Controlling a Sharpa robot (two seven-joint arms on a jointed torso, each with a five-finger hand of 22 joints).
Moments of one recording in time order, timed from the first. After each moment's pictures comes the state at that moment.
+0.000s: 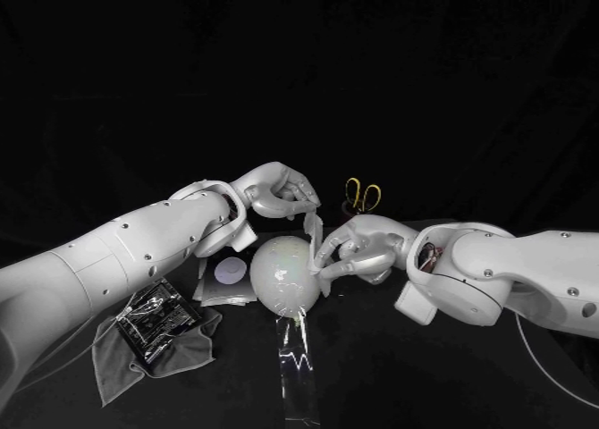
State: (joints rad) left arm 1.34 -0.28 -0.09 0.91 -0.83 0.00 0.44; left_hand 1.40 -0.08 0.63 0.05 0.04 0.88 0.14 0.59 0.22 1.11 0.07 0.49 0.15 1.17 0.01 1.48 0.61 0.16 0.82 0.12 1.14 0.47; right arm 1.40 -1.12 -0.22 2.01 -0.63 -0.33 -0.19; right_hand 1.22 -0.07 0.74 -0.13 0.09 0.96 0.09 0.58 0.33 1.46 0.01 1.57 1.31 1.46 -0.04 1.57 1.31 0.01 1.46 0.06 1.57 1.31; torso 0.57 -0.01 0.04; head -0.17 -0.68
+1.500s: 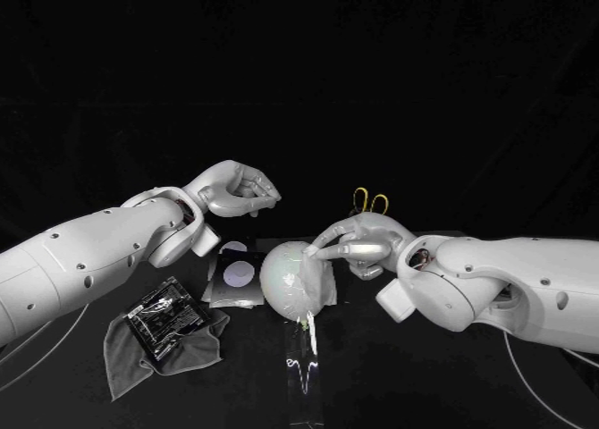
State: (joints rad) left arm 1.35 -0.50 -0.09 1.07 -0.74 -0.07 0.43; left_hand 1.43 -0.10 0.59 0.02 0.05 0.88 0.14 0.59 0.25 1.10 0.08 0.49 0.15 1.09 0.02 1.47 0.50 0.17 0.79 0.12 1.15 0.49; right arm 1.36 -1.05 -0.22 1.94 -0.36 -0.55 -0.05; right_hand 1.22 -0.07 0.74 -0.12 0.10 0.96 0.08 0.58 0.33 1.46 0.01 1.56 1.31 1.46 -0.04 1.57 1.31 0.01 1.46 0.06 1.56 1.31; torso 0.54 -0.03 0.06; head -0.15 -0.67
